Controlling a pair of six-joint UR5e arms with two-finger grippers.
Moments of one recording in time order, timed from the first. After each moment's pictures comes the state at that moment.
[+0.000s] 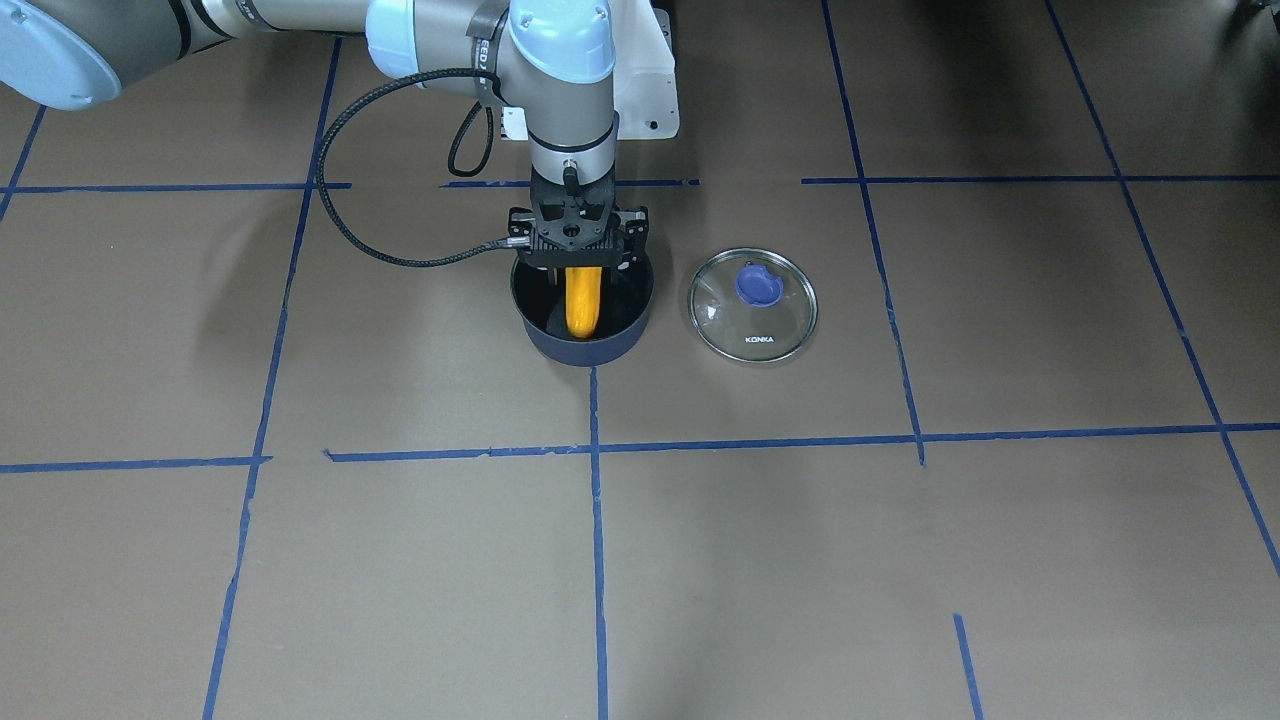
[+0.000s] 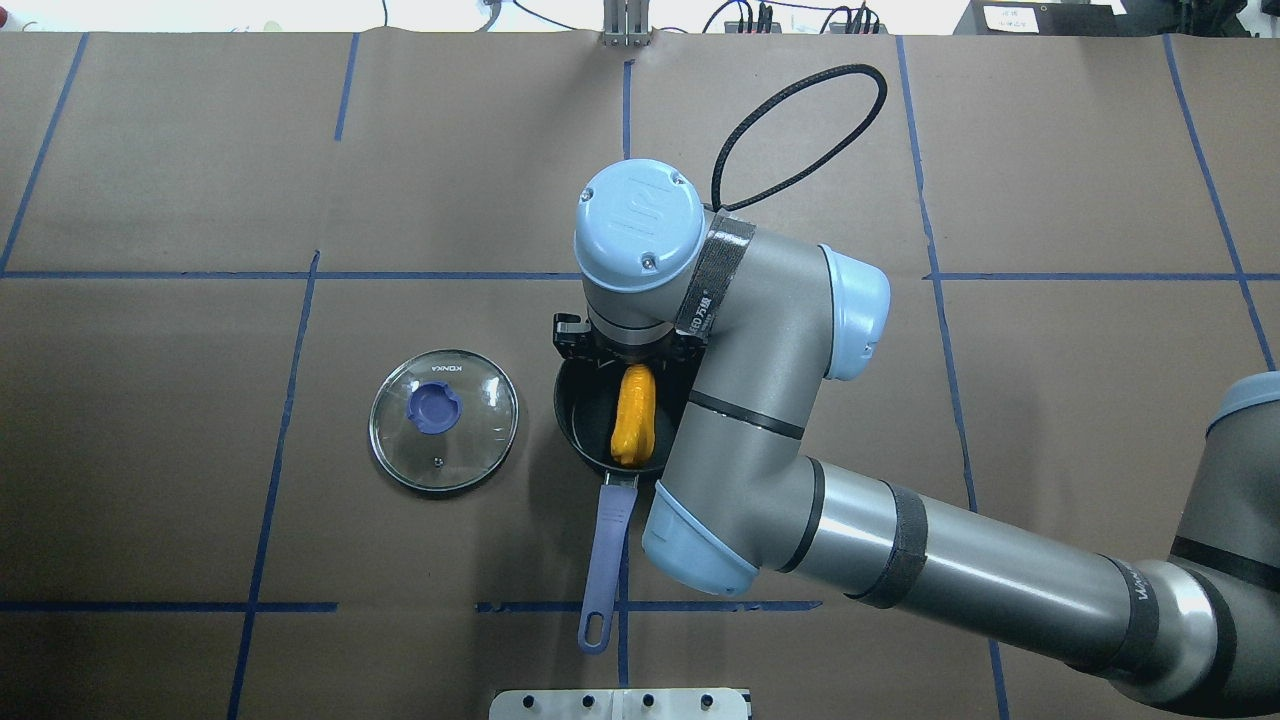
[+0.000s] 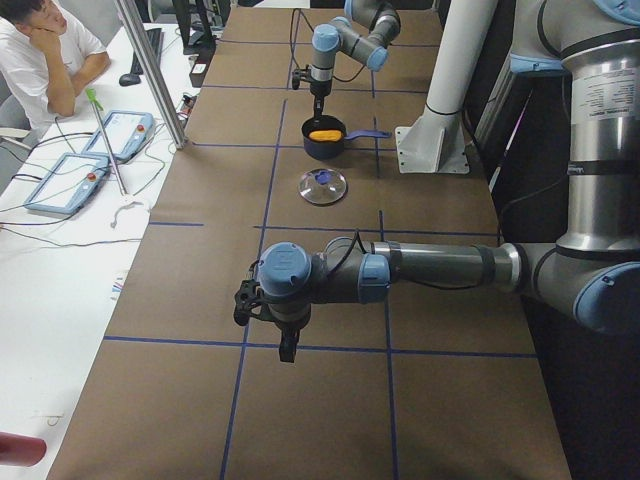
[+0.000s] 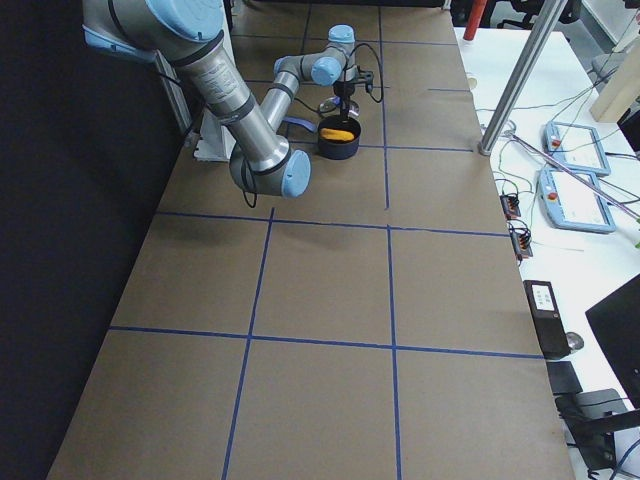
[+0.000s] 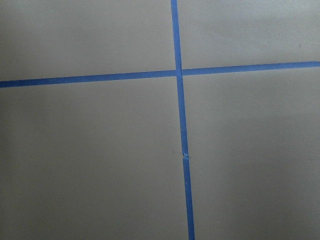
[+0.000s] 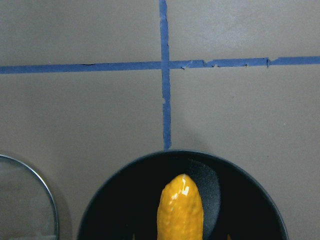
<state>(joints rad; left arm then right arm) -1.64 -1.47 -1.70 -1.52 -2.42 0.14 0.50 -0.72 1.64 -1.73 1.82 1.24</state>
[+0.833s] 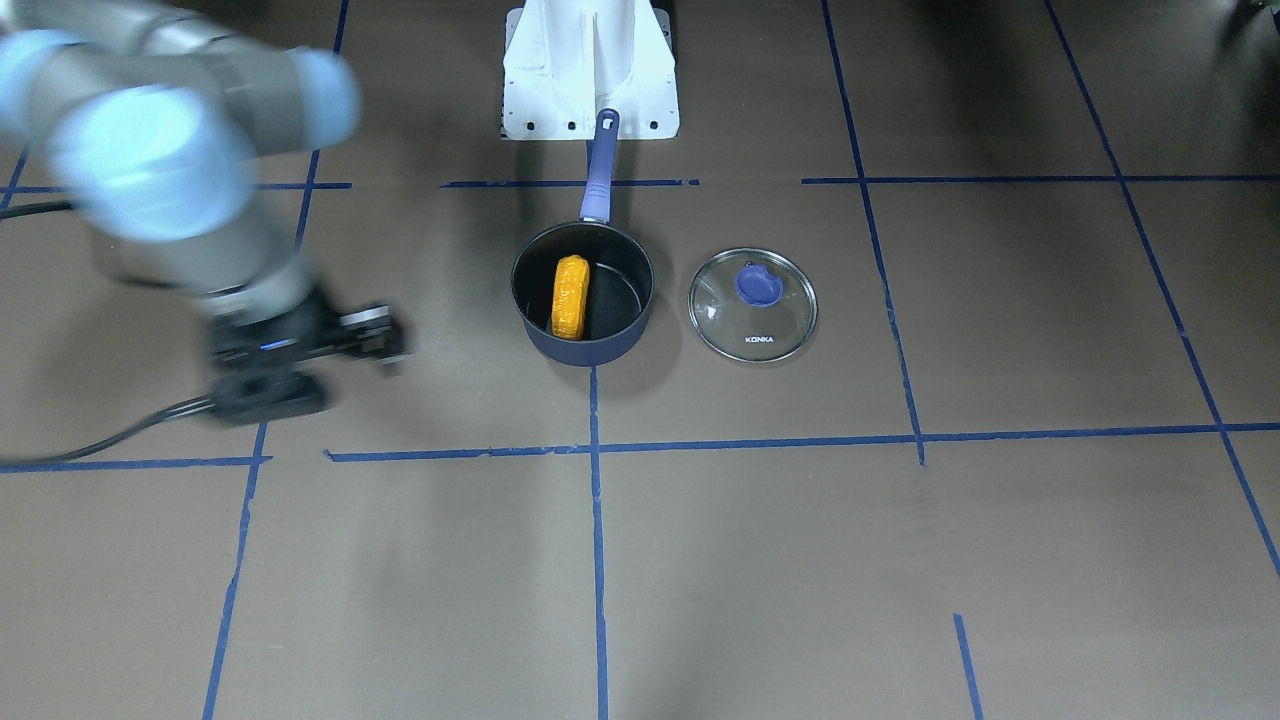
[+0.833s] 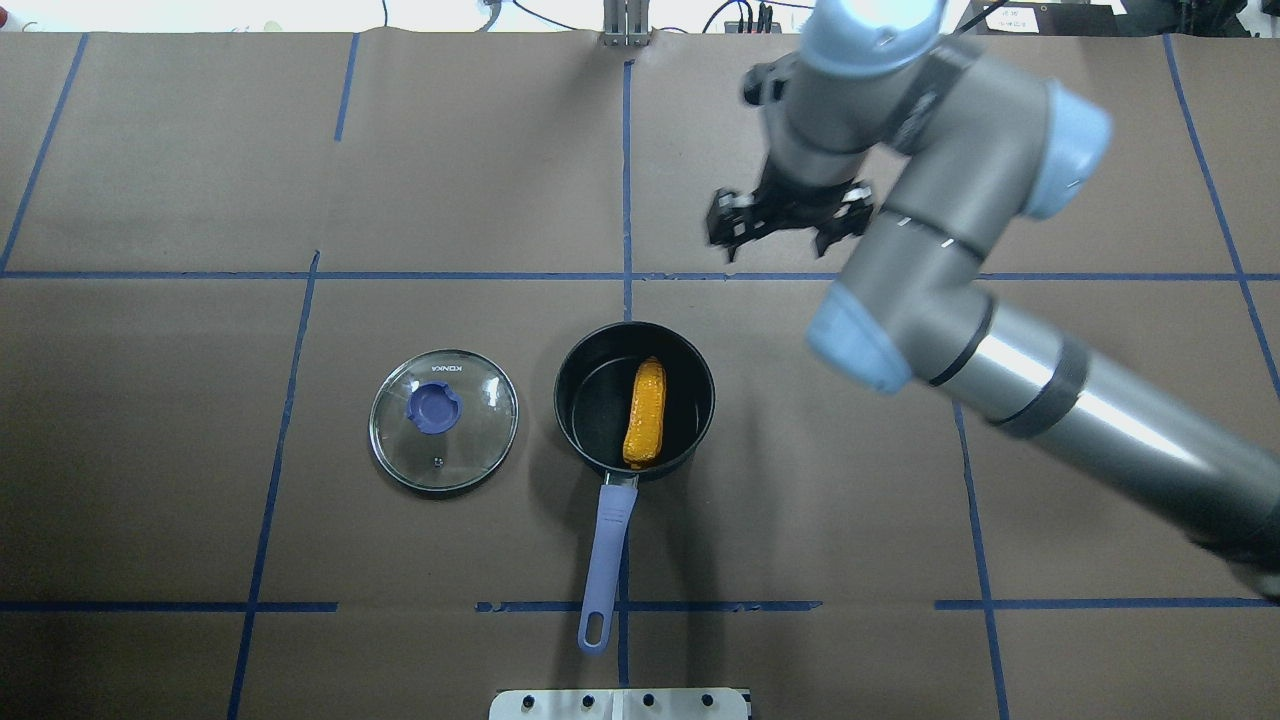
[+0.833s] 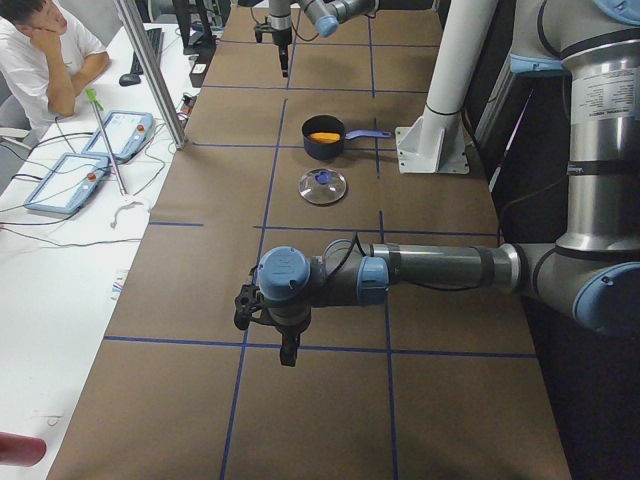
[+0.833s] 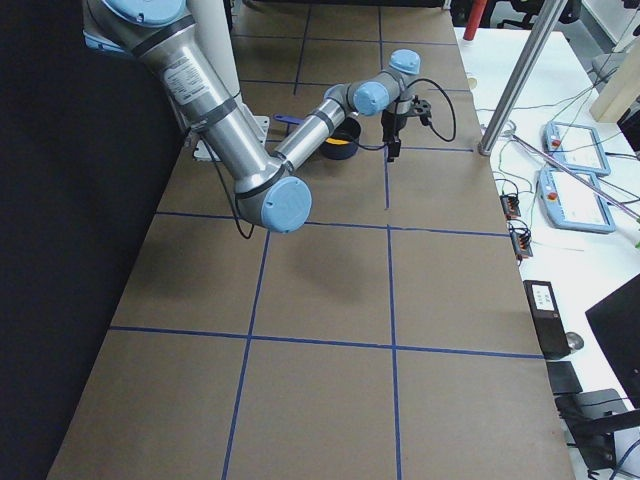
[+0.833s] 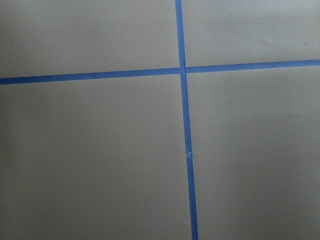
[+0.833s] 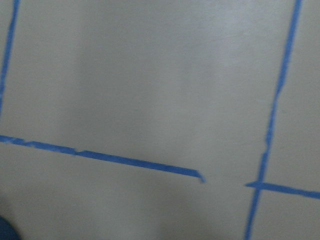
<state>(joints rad) -1.64 -1.46 -1.69 -1.52 -2.41 0.14 1.00 -0.98 1.65 -1.73 2.21 0.56</state>
